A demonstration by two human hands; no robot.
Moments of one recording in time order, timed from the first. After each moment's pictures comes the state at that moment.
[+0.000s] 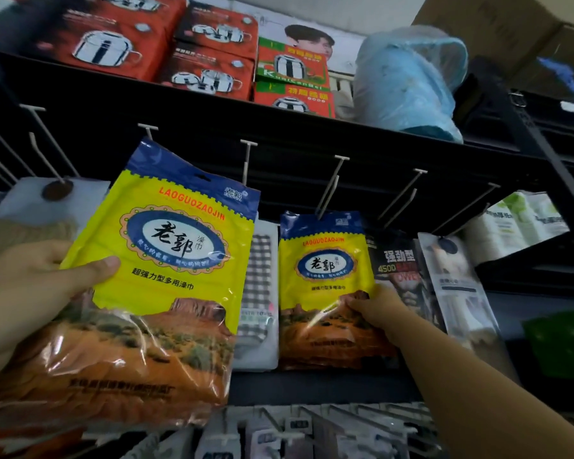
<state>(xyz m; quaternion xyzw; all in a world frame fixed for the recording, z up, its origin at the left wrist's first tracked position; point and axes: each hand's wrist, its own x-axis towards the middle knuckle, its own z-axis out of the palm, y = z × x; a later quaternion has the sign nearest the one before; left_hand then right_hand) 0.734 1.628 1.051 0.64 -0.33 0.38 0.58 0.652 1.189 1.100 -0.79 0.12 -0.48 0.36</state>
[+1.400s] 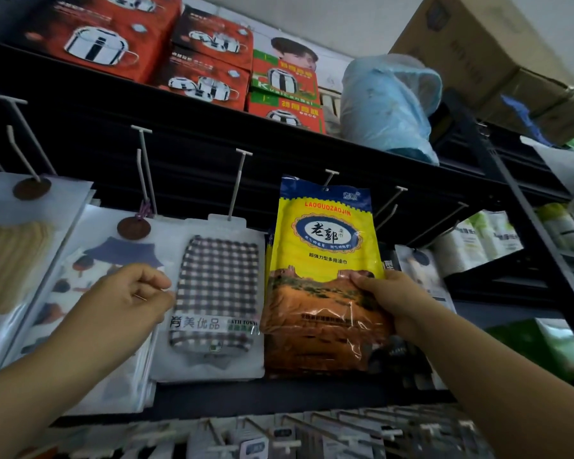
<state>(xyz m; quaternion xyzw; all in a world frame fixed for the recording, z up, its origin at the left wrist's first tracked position) 0.671 1.545 1.052 0.64 -0.32 0.39 0.59 0.559 1.241 1.101 -0.70 0.02 -0.47 0.53</state>
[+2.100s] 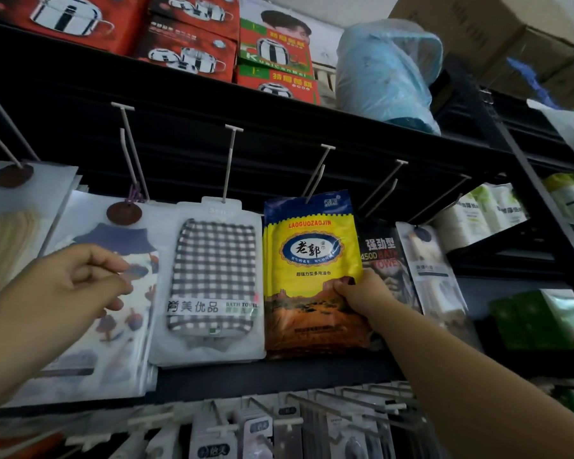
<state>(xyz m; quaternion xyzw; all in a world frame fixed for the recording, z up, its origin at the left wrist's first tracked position) 0.682 1.570 1.051 0.62 -0.32 0.41 0.58 0.630 1.217 1.092 -0.77 0.15 -0.53 0.32</state>
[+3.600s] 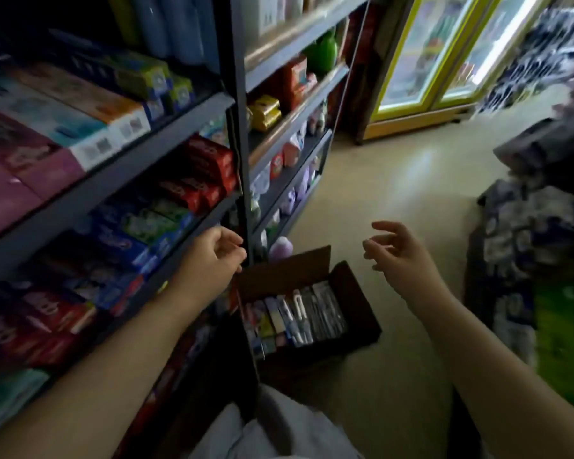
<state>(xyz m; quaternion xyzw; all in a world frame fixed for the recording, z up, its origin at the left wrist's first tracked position) 0.400 1.291 0.488 0.70 -0.45 -0.39 0.39 0.141 1.225 0.486 -0.58 0.60 -0.35 0.43</state>
